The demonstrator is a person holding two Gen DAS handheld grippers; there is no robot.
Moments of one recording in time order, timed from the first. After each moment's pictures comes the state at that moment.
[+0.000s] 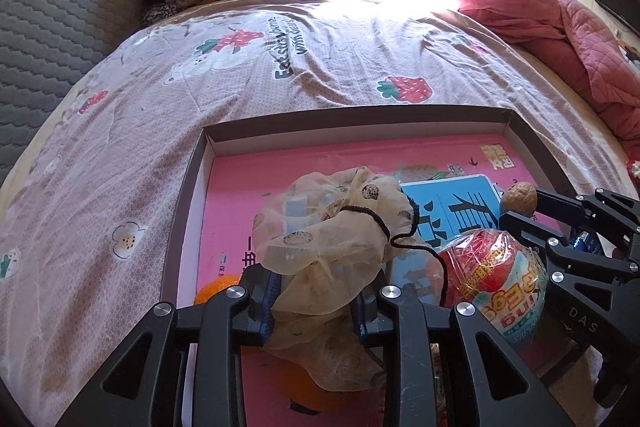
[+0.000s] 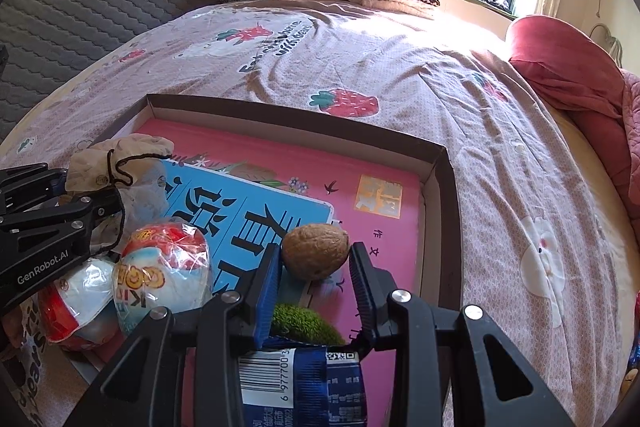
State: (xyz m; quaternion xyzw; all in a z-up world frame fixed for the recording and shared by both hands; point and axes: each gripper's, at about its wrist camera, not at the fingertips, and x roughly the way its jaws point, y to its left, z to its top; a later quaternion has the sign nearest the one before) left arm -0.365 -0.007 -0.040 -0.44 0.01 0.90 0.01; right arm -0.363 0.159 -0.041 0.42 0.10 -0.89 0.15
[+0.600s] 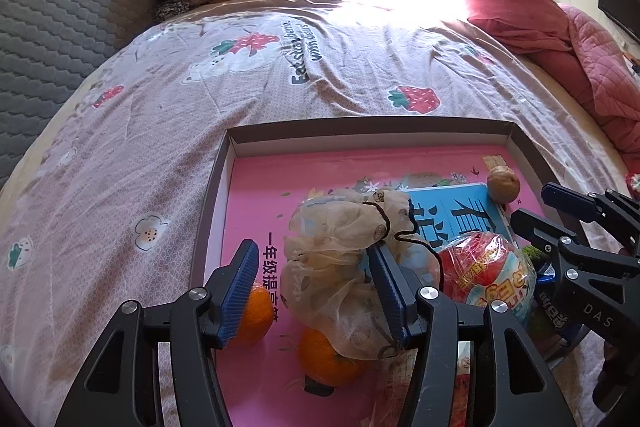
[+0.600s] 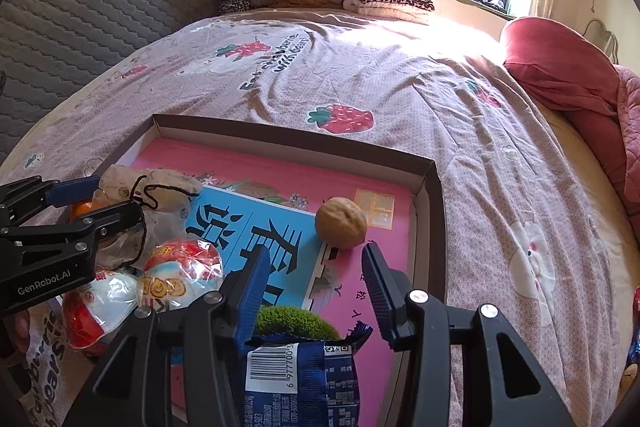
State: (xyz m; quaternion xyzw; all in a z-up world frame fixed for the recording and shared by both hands) left arm -0.355 -0.018 -0.024 -0.43 0.00 0.90 0.00; right arm -0.357 0.164 -0.019 0.41 0.08 -0.90 0.15
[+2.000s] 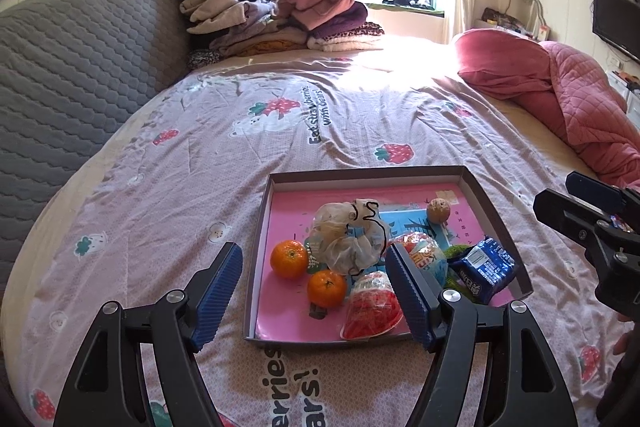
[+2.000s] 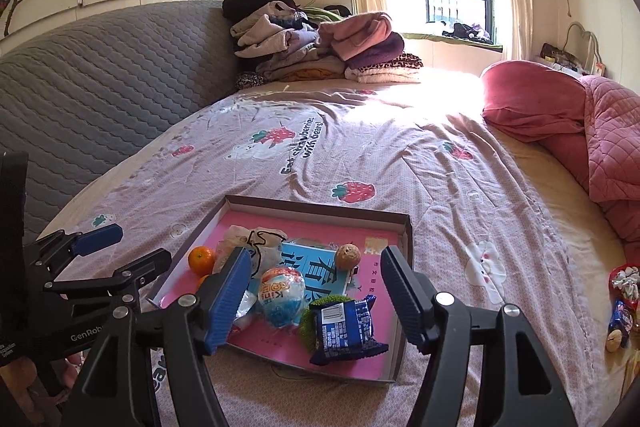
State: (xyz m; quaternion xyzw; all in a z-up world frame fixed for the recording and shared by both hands) left arm -0.245 -0.007 0.074 -0.35 0.00 0.93 -0.03; right arm -0.255 0.185 0.094 0.32 0.02 -0.93 0.17
